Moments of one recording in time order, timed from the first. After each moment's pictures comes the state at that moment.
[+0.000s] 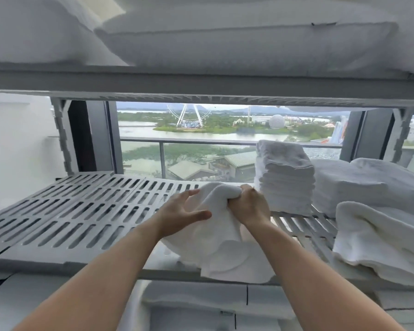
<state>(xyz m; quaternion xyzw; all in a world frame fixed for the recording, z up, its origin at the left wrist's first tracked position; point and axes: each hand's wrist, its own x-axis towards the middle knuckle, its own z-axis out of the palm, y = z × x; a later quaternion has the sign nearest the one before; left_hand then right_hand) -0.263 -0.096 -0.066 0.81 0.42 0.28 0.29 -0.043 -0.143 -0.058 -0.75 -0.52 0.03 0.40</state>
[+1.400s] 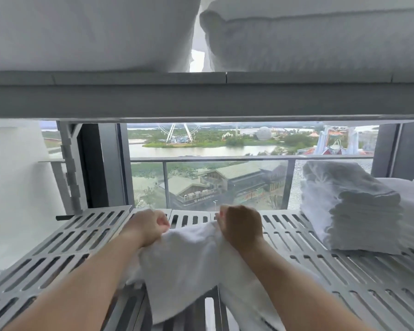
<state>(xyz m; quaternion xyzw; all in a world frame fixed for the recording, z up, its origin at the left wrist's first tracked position) -0.428 0.143 -0.049 0.82 0.52 0.22 0.10 -0.191 0.042 -0.055 -0.72 -0.60 -0.27 0.23</state>
